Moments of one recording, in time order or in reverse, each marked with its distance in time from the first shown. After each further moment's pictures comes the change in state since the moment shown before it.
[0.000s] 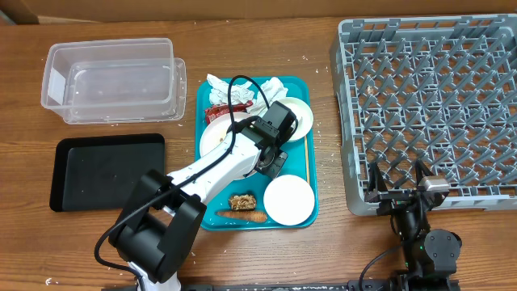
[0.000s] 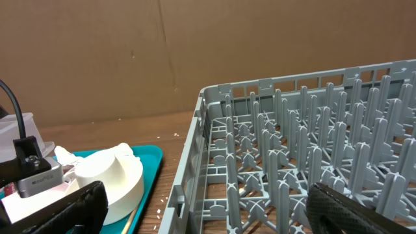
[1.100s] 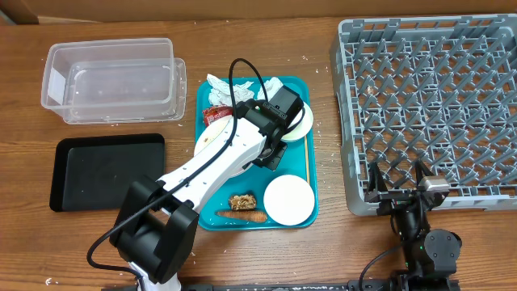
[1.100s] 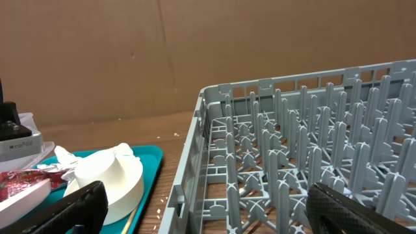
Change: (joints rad) left arm -0.013 0.000 0.227 -0.344 -0.099 -0.088; right arm 0.000 0.000 0.000 0.001 0.000 0.000
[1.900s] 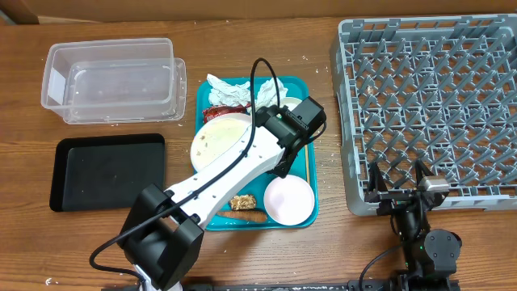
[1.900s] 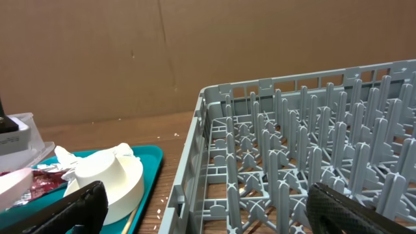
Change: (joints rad) left arm -0.110 0.000 0.080 -0.143 -0.144 -0.123; right arm 0.000 0.000 0.000 0.000 0.000 0.000
